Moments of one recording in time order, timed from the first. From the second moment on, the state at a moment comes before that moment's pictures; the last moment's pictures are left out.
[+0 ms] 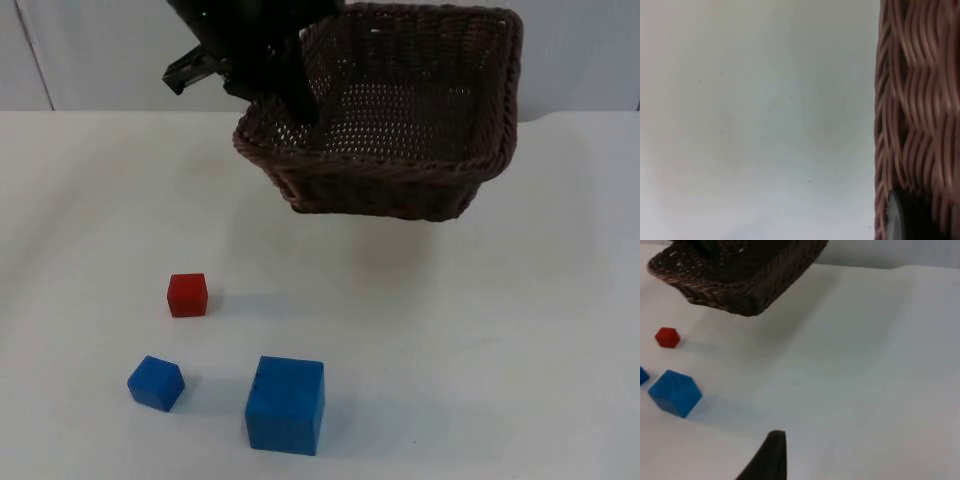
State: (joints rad) right arm 0.05 0.00 -0.52 0.28 1.09 -0.22; left arm -0.28 2.27 -2.00 -0.55 1.17 0.08
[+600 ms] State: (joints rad) right arm 0.05 0.33 -0.56 0.45 1.14 -0.41; left arm -0.28 2.26 -2.00 -0.55 1.17 0.08
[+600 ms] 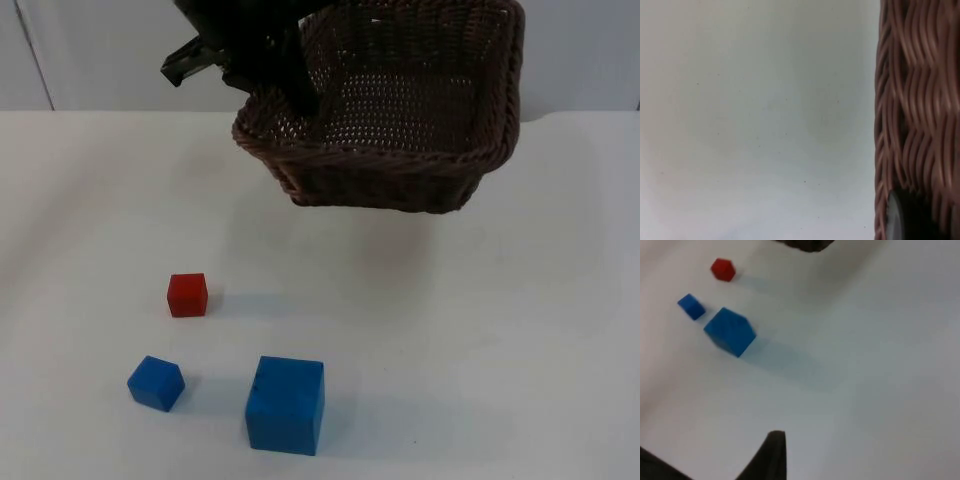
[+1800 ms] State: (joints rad) right arm 0.05 0.64 -0.72 0.52 1.13 -0.53; left arm -0.28 2.26 -2.00 -0.55 1.16 0.08
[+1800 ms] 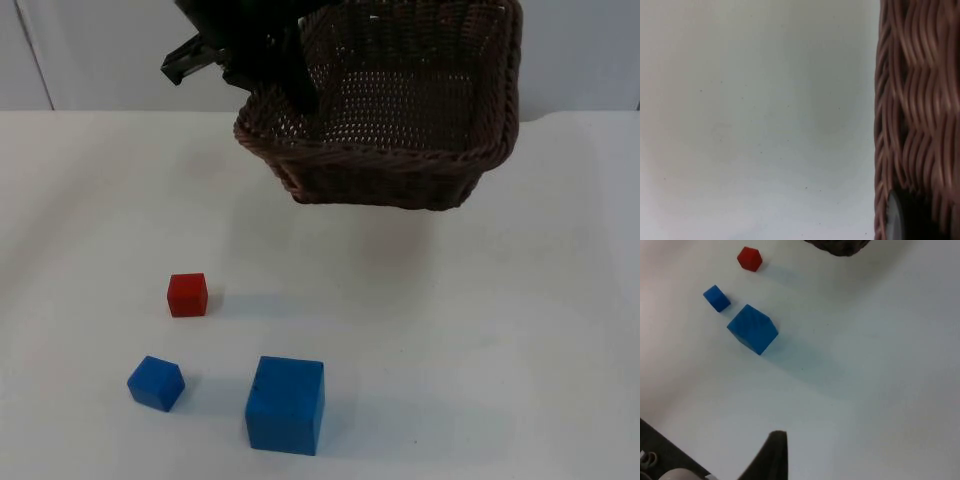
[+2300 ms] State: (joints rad) right arm 0.35 0.70 -0.73 0.30 1.13 -0.40; left arm -0.28 2.26 -2.00 -0.55 1.16 0.07
